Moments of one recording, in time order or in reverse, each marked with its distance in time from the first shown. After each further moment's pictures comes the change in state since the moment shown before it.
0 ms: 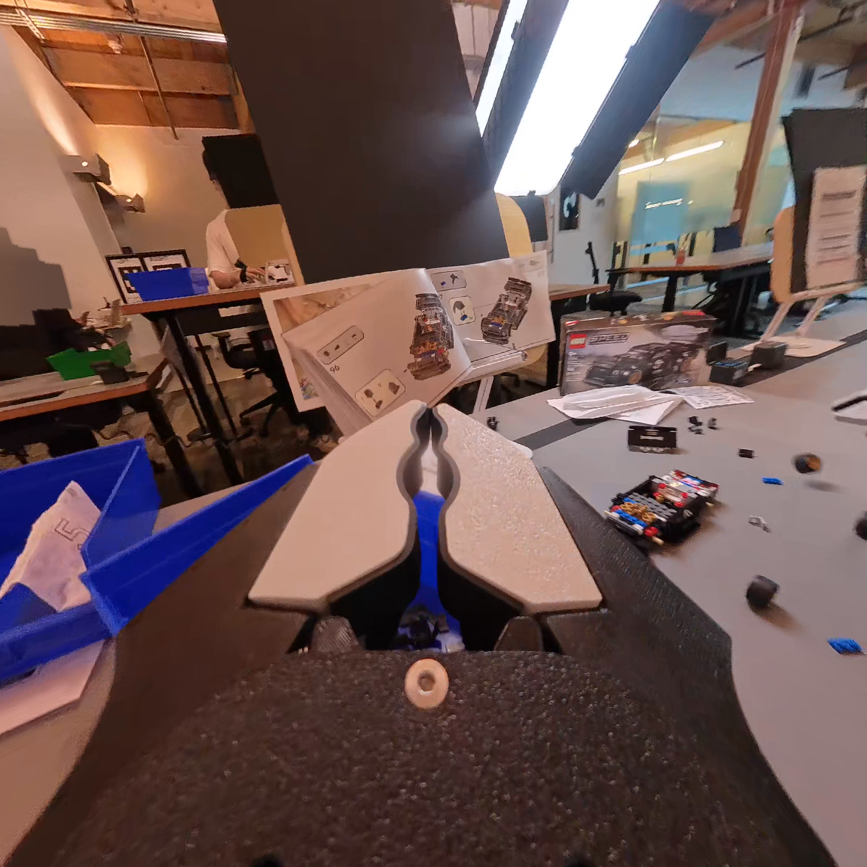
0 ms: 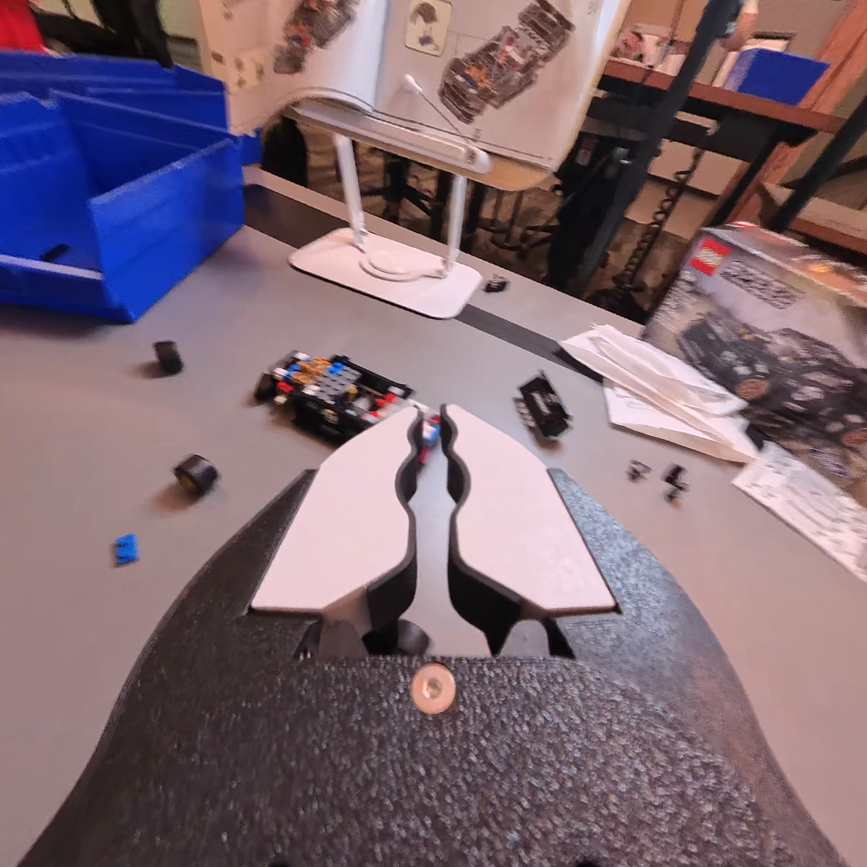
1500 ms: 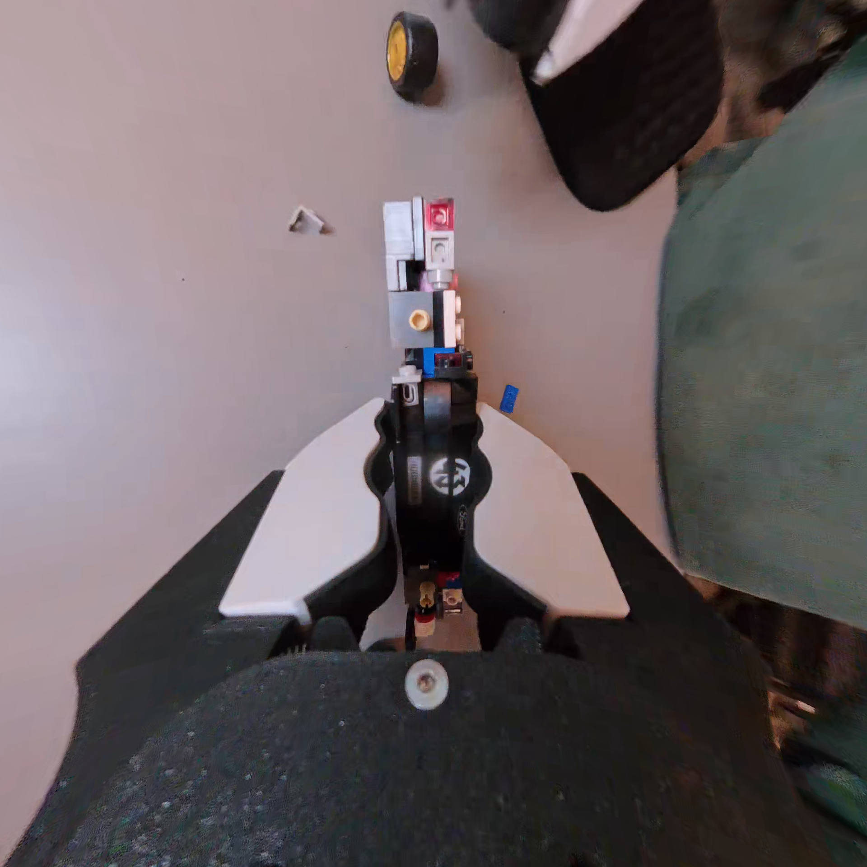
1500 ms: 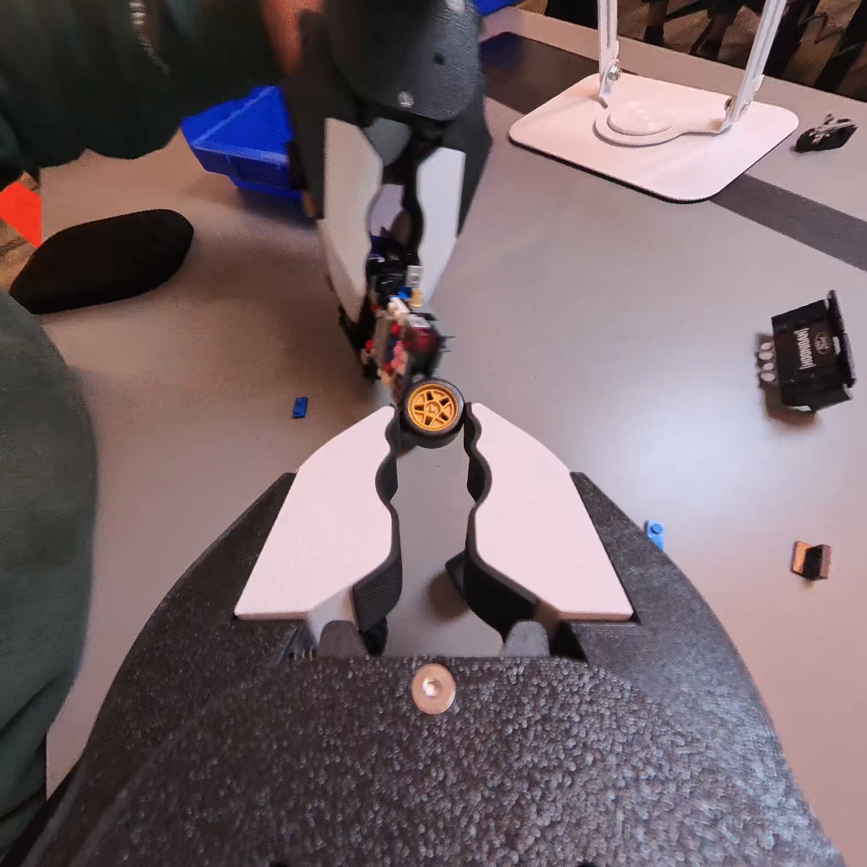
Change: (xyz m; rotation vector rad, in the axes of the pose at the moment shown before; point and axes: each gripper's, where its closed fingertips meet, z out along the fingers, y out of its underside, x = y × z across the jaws) left arm 0.277 0.179 0.084 -1.301 1.512 0.131; right arm -0.040 0.038 -0.005 -0.226 -0.626 0.117
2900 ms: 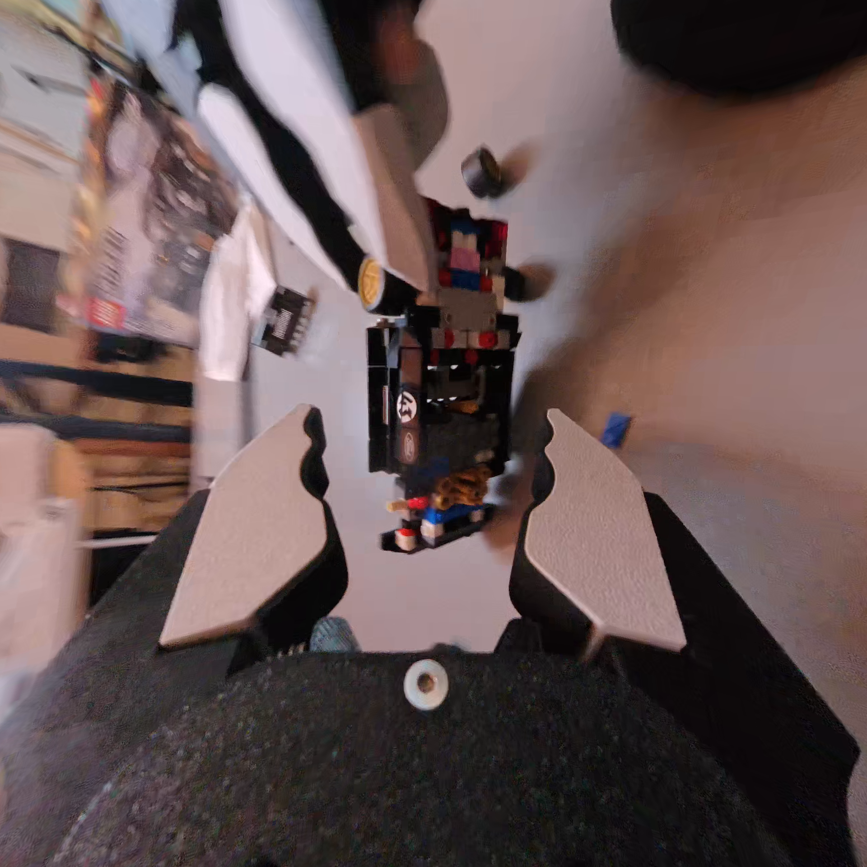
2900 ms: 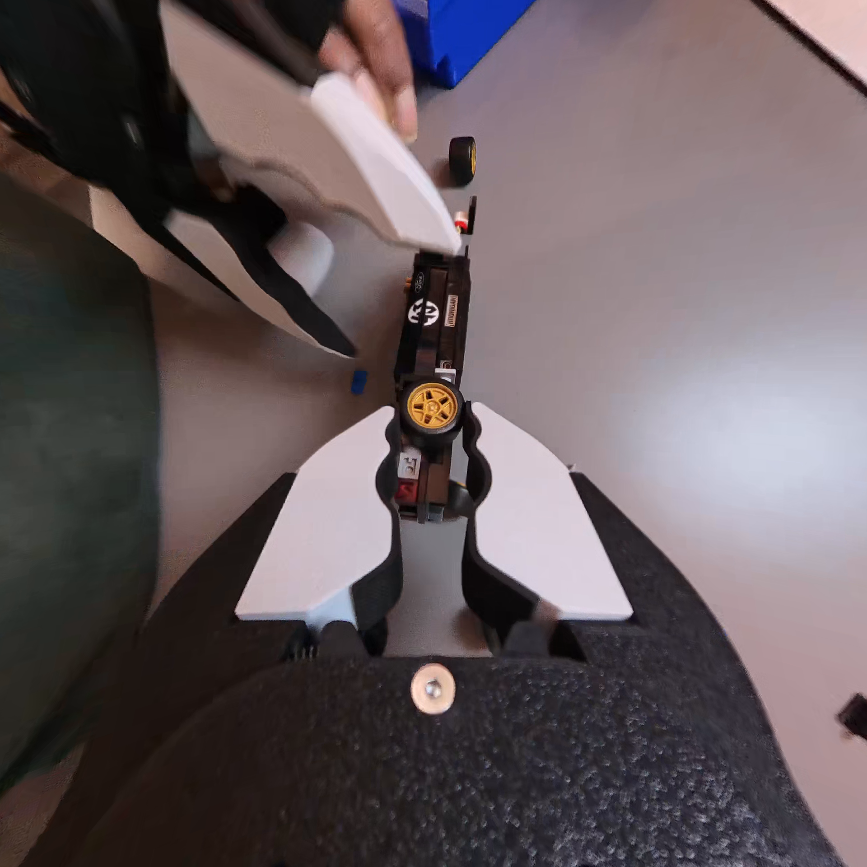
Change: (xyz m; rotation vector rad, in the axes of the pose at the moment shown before) left arm 0.036 -0.013 -0.008 0.178 -1.060 0.613; right arm -0.036 -0.006 0.039 -0.347 -0.198 -0.114
